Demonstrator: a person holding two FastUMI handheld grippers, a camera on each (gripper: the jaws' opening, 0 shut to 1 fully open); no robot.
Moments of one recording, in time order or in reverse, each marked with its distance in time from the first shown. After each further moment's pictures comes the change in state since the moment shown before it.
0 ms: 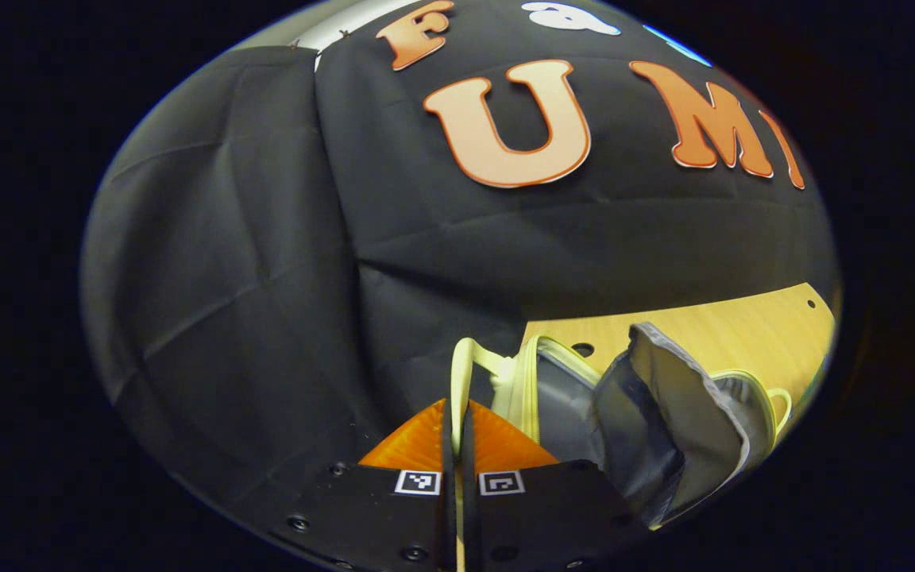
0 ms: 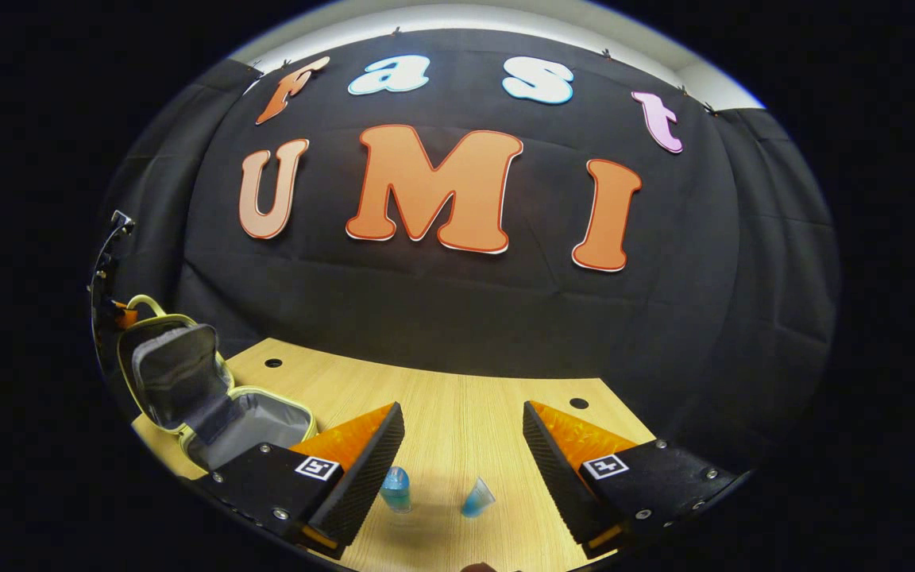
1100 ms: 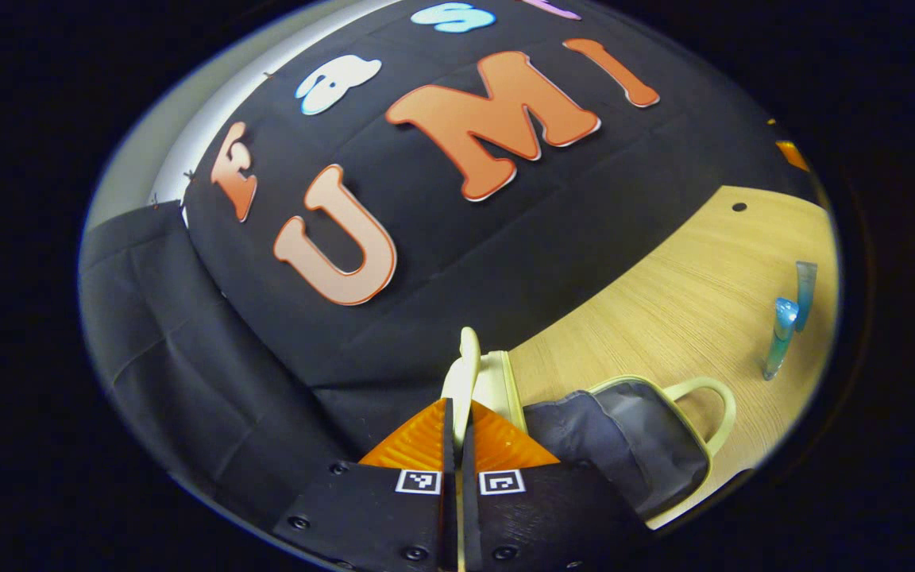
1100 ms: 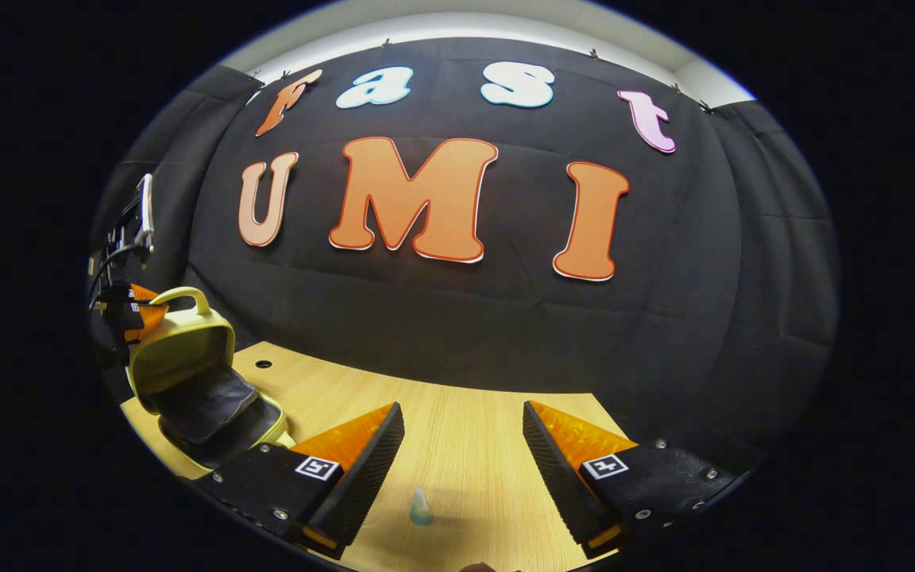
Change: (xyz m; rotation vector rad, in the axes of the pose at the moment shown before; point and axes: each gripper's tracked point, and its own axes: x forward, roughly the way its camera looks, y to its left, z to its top) left arm -0.123 -0.192 0.031 0.465 -0.219 -0.089; right arm 0.016 -0.070 -0.002 -0.008 -0.064 0.048
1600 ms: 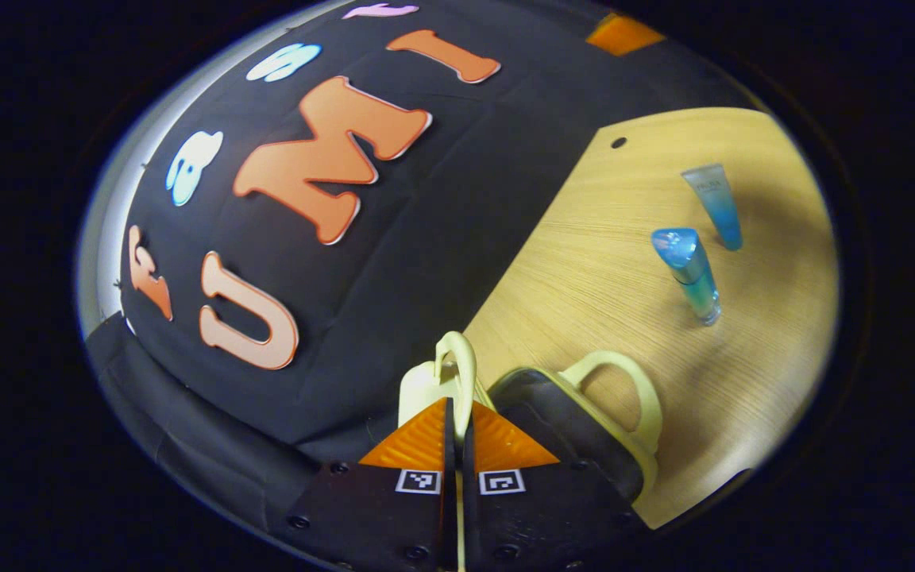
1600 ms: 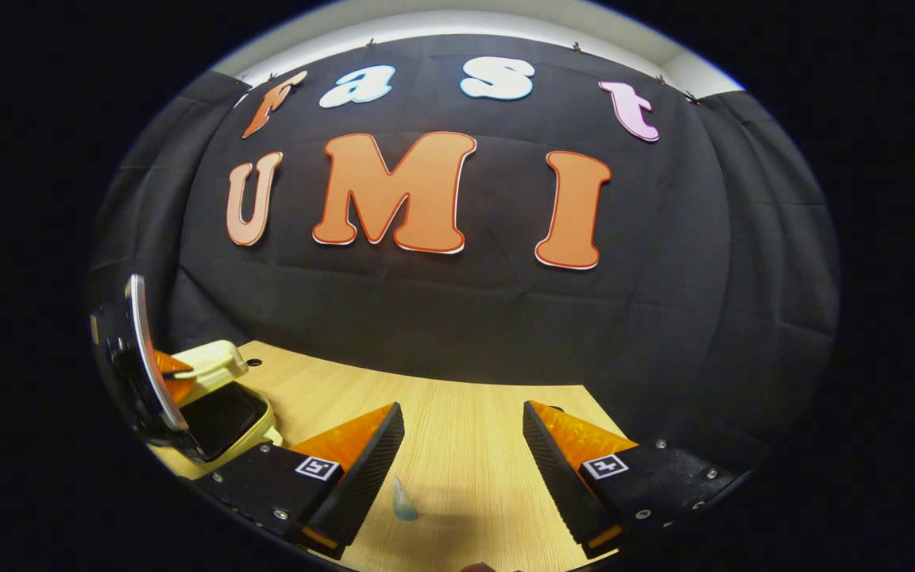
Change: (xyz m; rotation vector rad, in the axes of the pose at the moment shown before) left arm -0.014 -0.115 -0.005 0.363 -0.042 -0.177; right arm 0.002 -0.026 -0.016 0.017 0.009 -0.023
